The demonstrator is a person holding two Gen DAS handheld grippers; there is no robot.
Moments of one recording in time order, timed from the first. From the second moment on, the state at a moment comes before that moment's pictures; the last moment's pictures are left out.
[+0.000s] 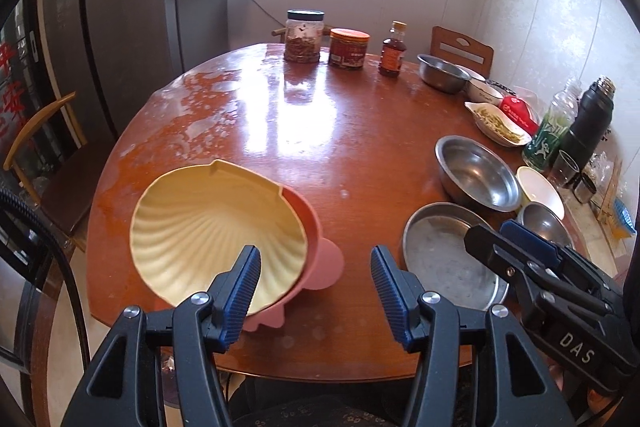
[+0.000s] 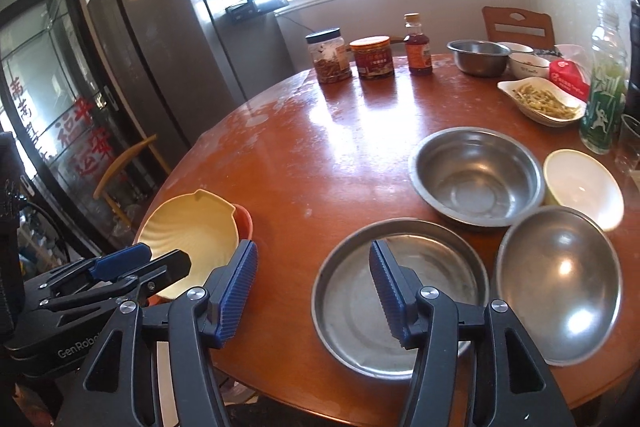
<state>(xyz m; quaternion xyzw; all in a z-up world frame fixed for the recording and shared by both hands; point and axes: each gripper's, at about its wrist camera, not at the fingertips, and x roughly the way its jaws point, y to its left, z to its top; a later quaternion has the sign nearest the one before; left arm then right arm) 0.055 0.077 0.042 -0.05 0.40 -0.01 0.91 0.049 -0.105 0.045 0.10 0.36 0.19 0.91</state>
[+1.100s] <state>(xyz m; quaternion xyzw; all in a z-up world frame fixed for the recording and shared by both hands) 0.135 0.002 -0.015 -0.01 0.45 -0.07 0.89 0.027 -0.161 -0.027 0.17 0.42 0.12 0.88</state>
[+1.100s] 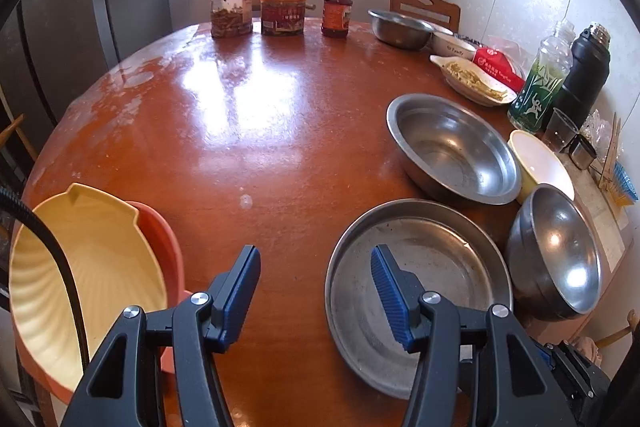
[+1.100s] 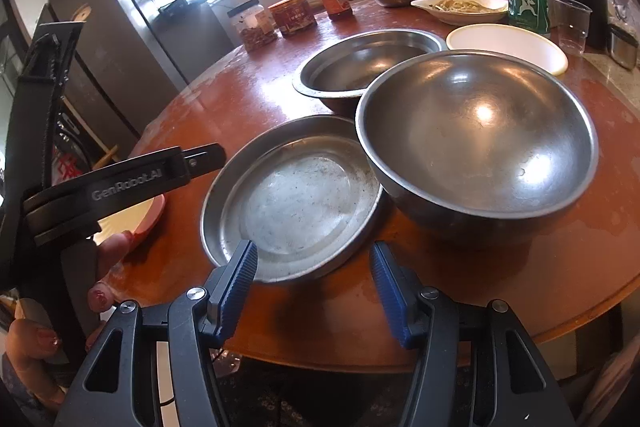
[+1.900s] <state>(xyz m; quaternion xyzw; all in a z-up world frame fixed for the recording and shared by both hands) 0.130 0.012 -0.026 -0.04 0.44 -0.09 0.89 0.039 -0.150 -0.032 0.14 0.41 0.12 0.89</state>
